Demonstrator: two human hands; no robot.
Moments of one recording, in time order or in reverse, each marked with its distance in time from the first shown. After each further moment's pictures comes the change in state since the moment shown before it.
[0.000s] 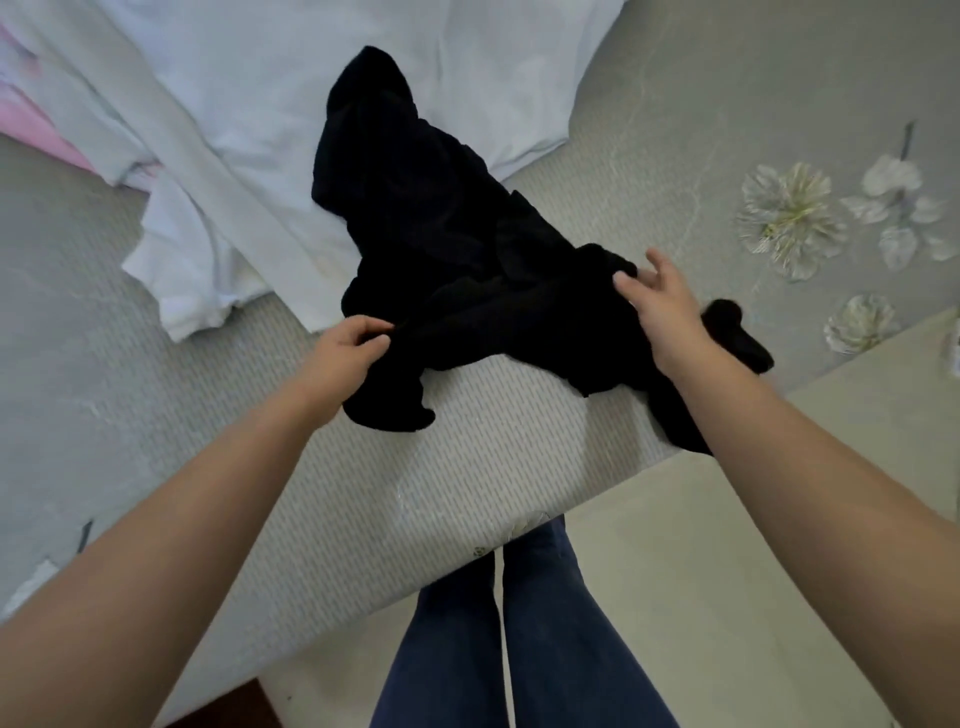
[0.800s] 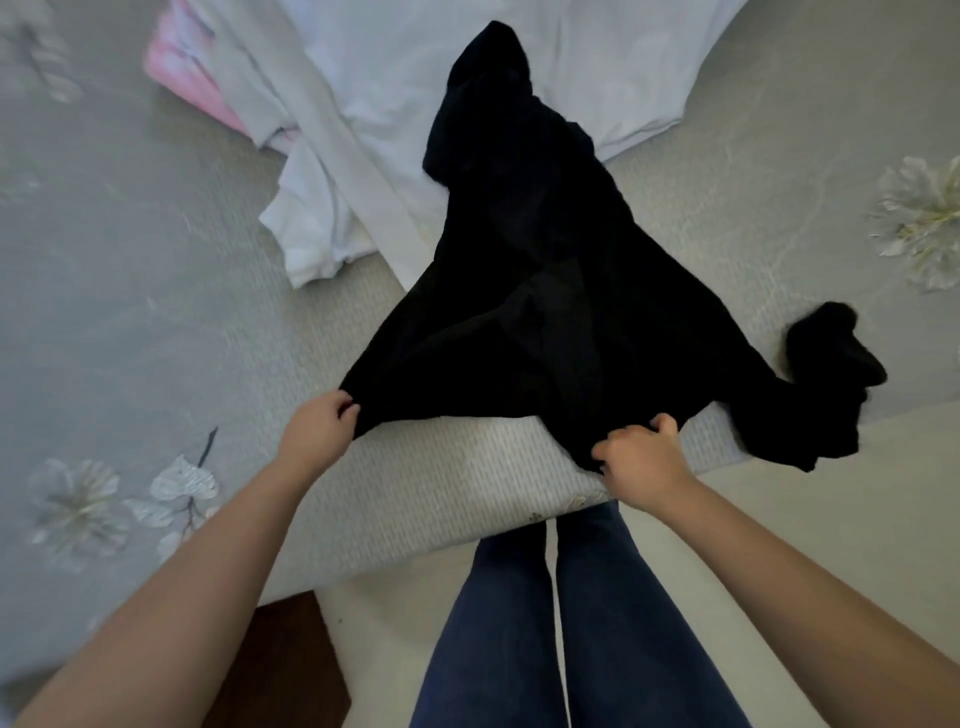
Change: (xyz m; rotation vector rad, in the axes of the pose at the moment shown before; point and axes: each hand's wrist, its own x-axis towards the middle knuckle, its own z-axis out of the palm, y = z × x) left_hand -0.074 -0.098 -0.063 0.715 0.201 -0.197; right_hand -0.094 0.093 0.046 -1.652 -0.586 -0.408
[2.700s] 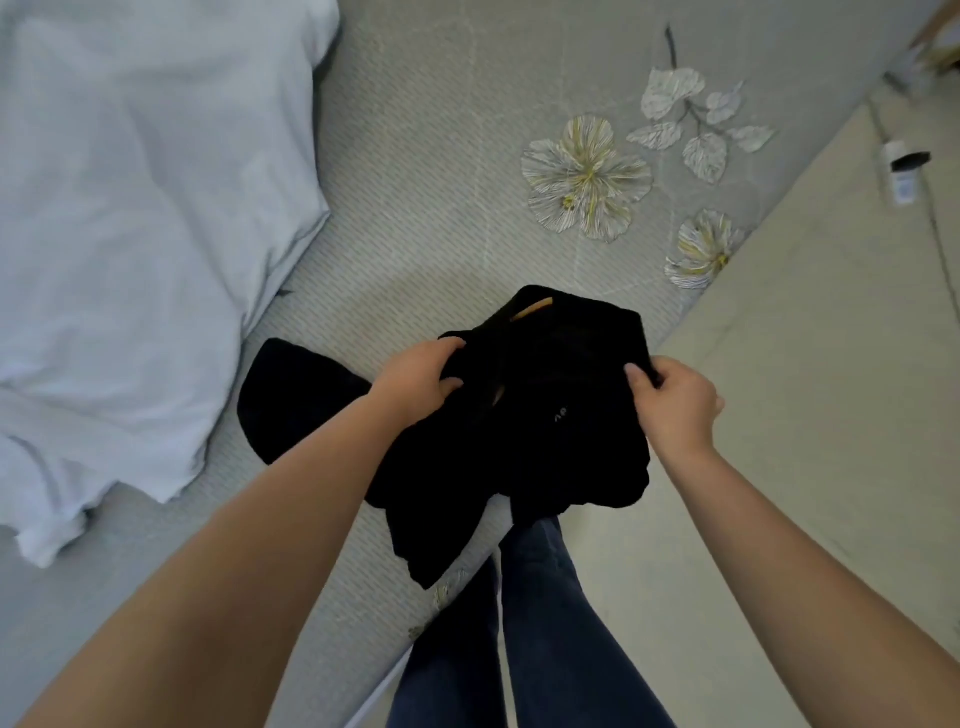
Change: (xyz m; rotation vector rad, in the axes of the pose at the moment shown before) left_hand 0.028 0.348 0.091 0.472 -0.291 0.849; right_hand -0.062 0.194 0.032 1.070 0.814 1.015
